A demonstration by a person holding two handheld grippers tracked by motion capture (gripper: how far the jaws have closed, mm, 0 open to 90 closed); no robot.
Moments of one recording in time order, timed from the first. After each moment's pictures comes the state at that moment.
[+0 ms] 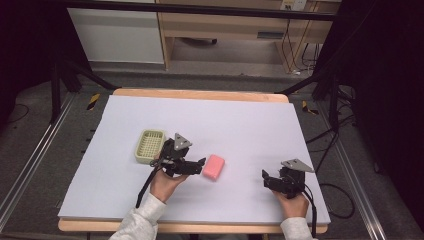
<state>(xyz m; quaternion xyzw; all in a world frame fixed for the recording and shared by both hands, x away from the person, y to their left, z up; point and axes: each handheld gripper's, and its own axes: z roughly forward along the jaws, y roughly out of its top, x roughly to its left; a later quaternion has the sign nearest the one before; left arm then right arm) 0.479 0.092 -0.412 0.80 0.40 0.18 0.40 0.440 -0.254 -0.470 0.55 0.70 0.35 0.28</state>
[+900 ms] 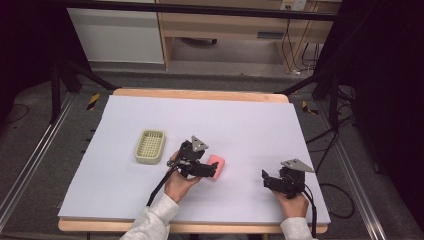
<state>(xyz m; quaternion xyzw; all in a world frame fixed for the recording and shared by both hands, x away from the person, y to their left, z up) 0.485 0.054 -0.427 0.83 0.39 0.17 0.38 0.440 -0.254 -0.470 0.55 0.70 0.35 0.28</state>
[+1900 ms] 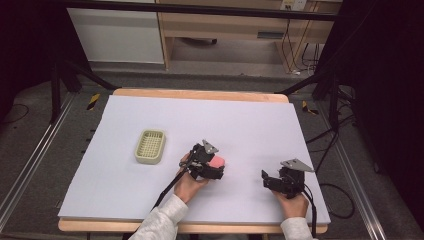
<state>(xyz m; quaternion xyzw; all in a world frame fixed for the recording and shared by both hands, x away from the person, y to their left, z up) 0.494 0.027 -0.451 0.84 0.39 0.16 0.34 0.441 -0.253 -0.470 0.55 0.70 0.35 0.27</state>
